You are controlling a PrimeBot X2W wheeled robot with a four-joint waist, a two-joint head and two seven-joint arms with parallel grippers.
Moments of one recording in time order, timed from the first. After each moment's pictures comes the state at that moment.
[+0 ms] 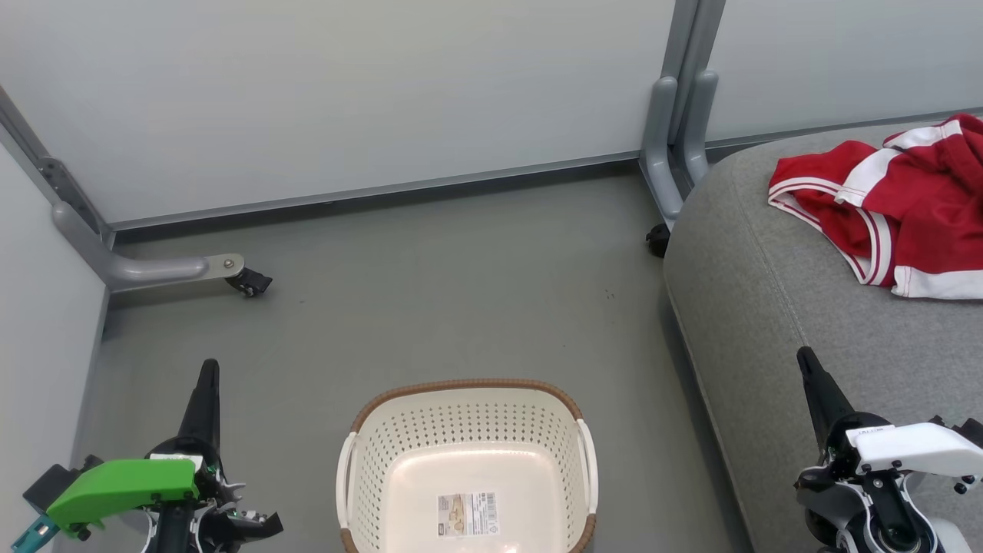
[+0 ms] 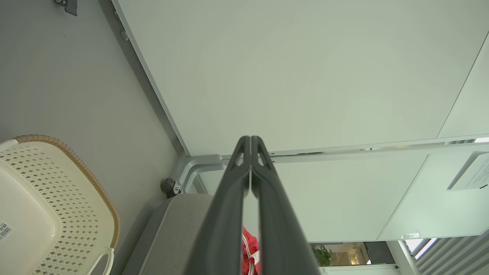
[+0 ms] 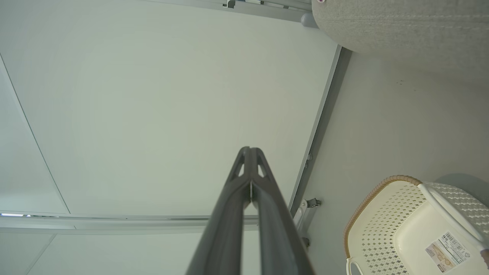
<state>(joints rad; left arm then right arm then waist) -0.10 0.05 0.10 0.25 -1.52 -0.12 0.09 -0.10 -0.05 -0.11 0.25 1.52 0.13 0.09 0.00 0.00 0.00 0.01</state>
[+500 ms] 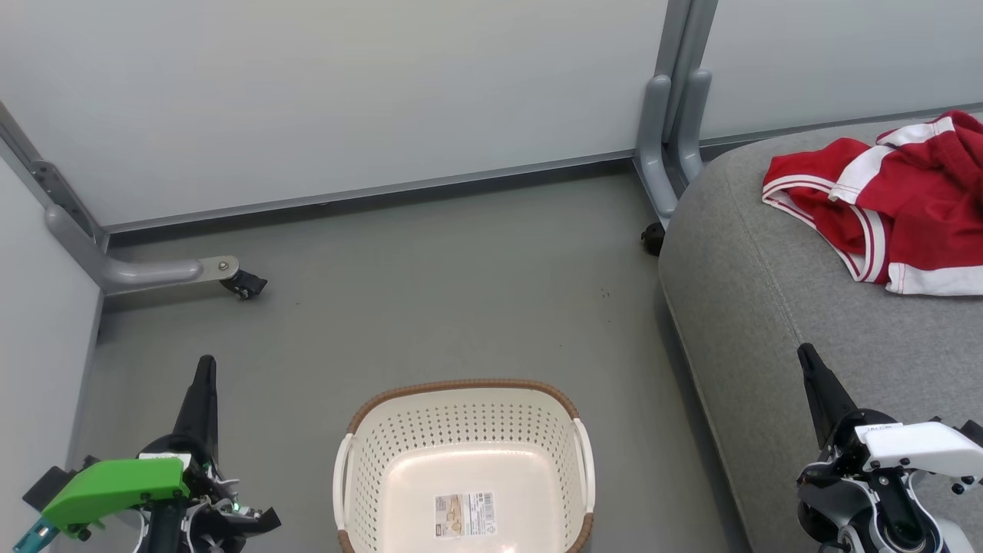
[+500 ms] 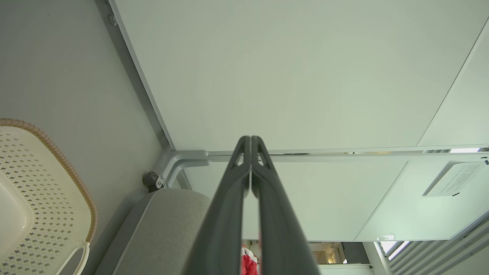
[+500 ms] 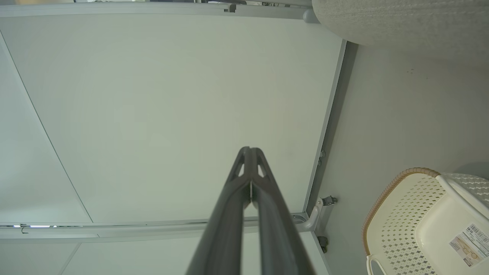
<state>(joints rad) -0.10 0.05 0.11 0.25 -1.61 -0.13 0.11 -0.10 -0.05 -0.11 0.25 1.61 0.13 0.12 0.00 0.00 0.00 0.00</state>
